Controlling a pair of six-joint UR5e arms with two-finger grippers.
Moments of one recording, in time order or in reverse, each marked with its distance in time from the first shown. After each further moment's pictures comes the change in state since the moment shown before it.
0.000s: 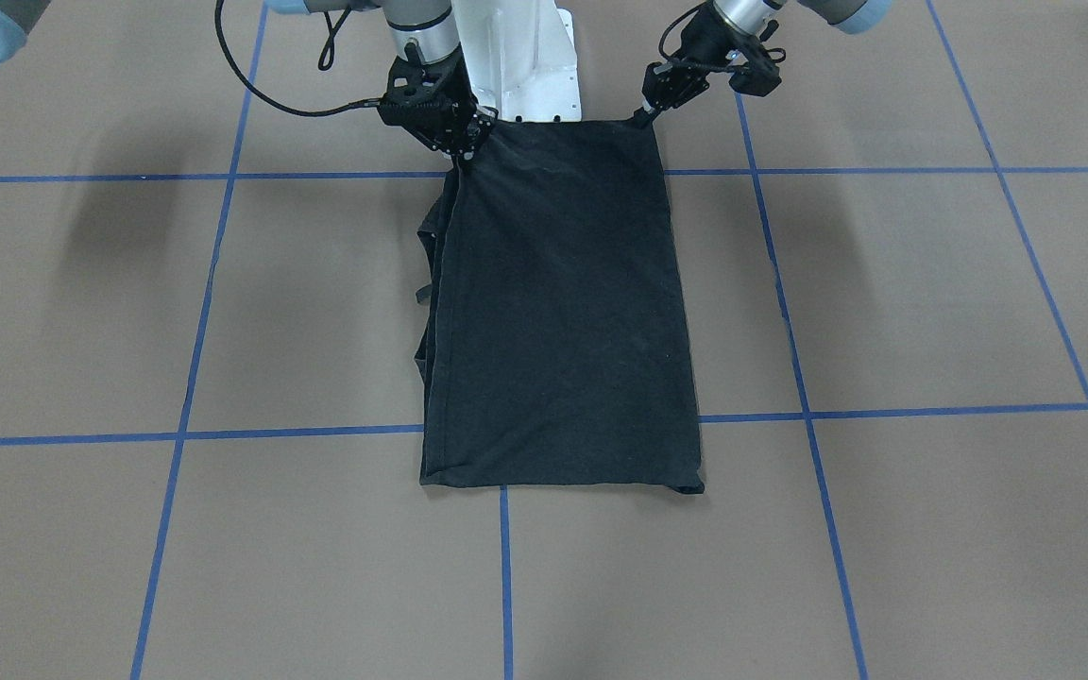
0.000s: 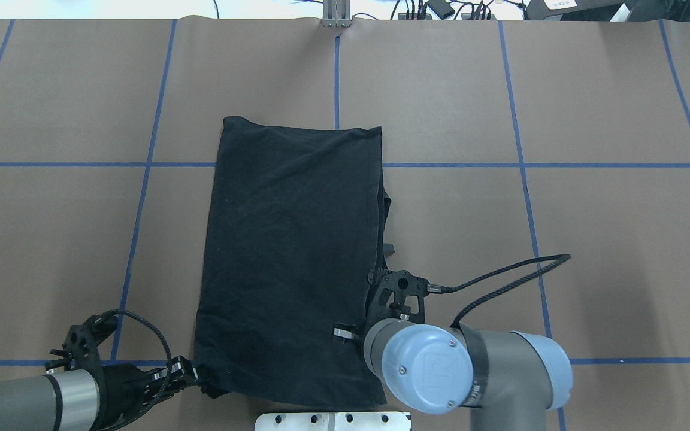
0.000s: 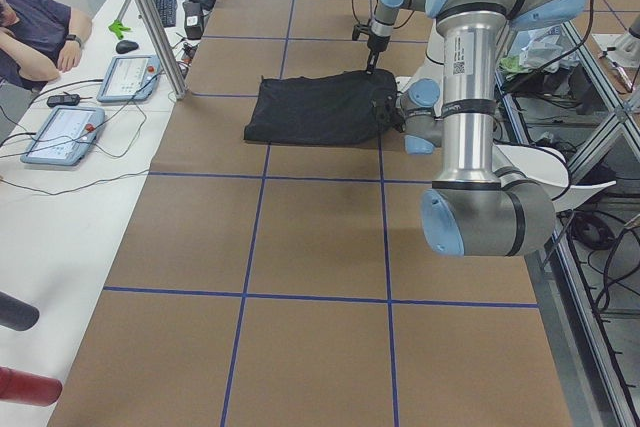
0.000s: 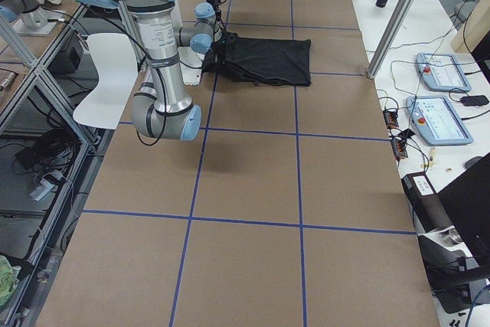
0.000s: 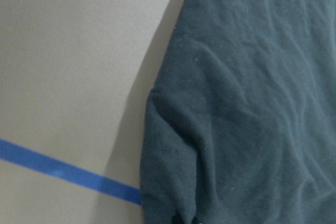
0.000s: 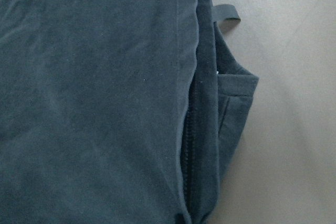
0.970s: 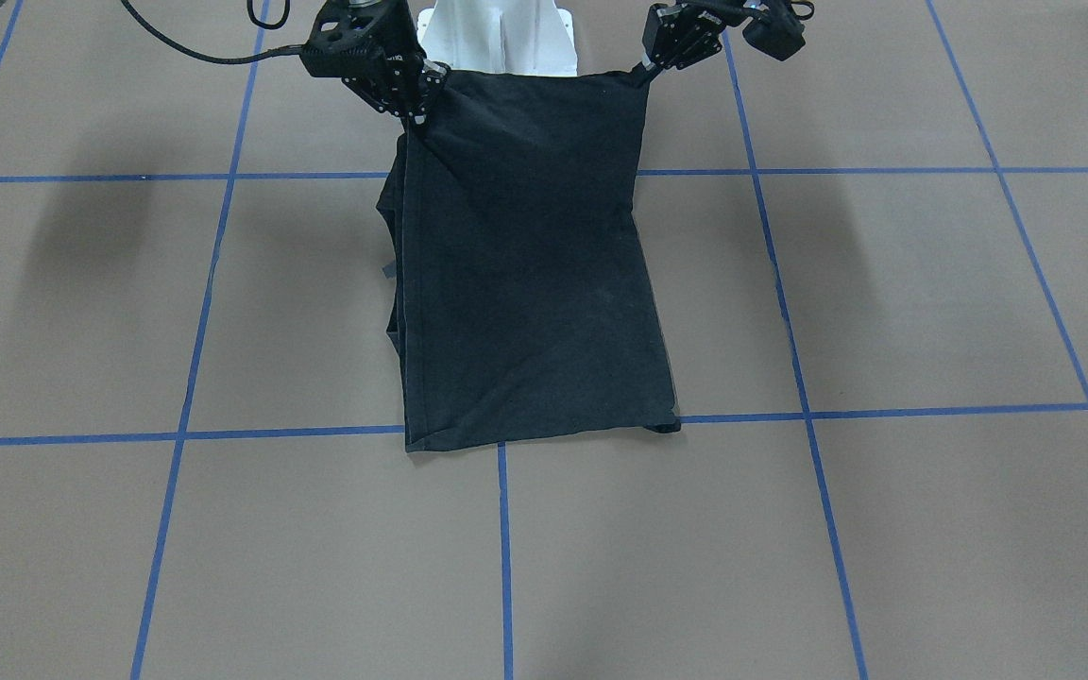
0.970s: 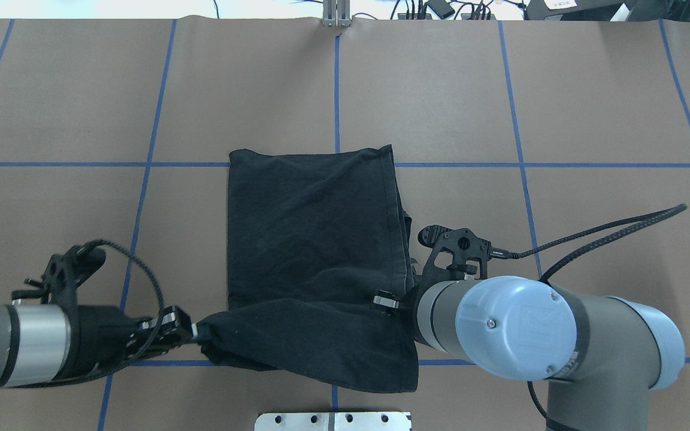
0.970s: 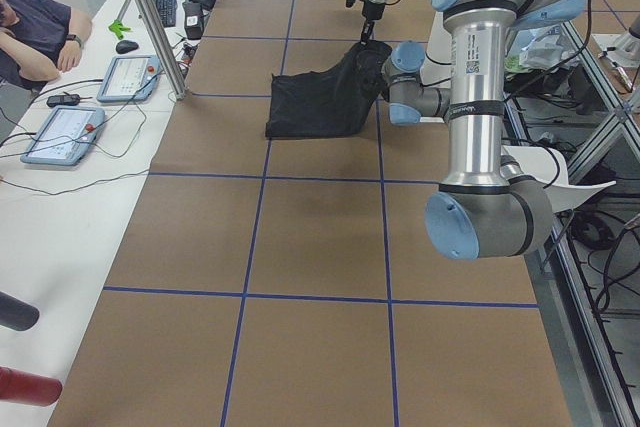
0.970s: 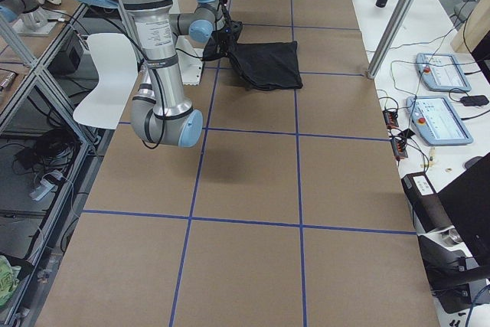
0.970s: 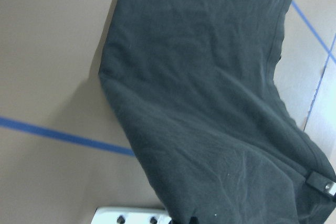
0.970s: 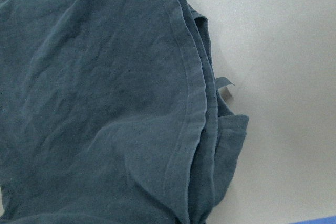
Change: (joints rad) left arm -0.255 -0.147 -0.132 0.257 -0.250 0.180; right arm 0.126 -0.022 0.182 -0.161 0.087 -0.008
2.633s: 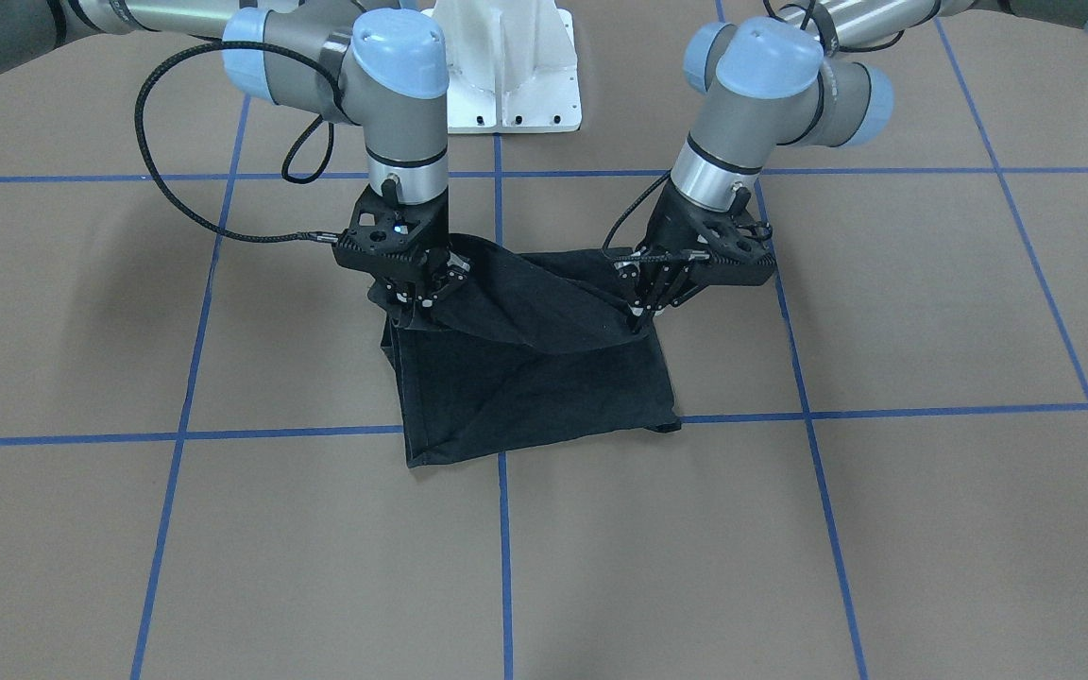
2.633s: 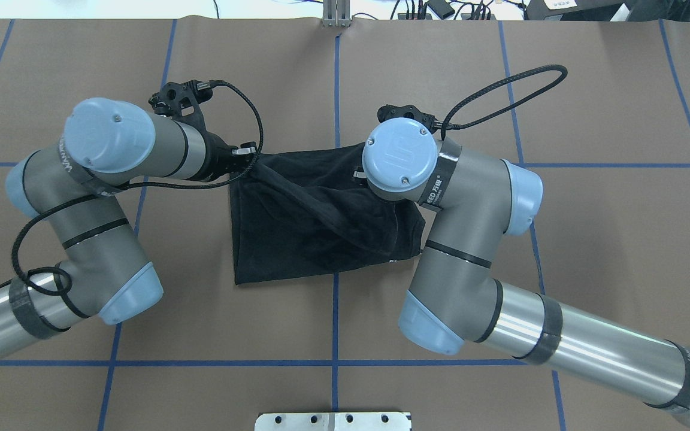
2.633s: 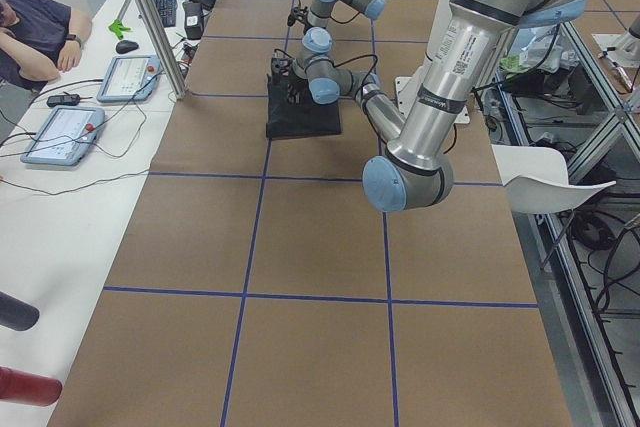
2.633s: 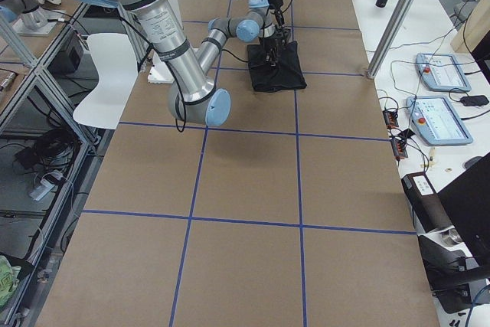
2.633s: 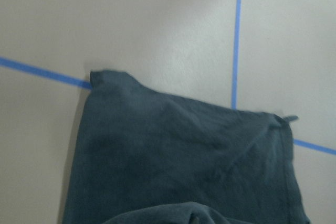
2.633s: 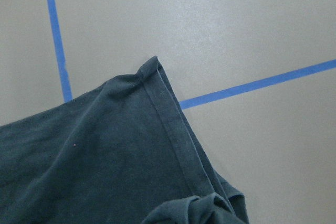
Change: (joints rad) left arm -0.352 -0.506 0.573 0.269 -0.054 0.426; right arm 0.273 0.298 -0.534 0.016 0.038 -0.204
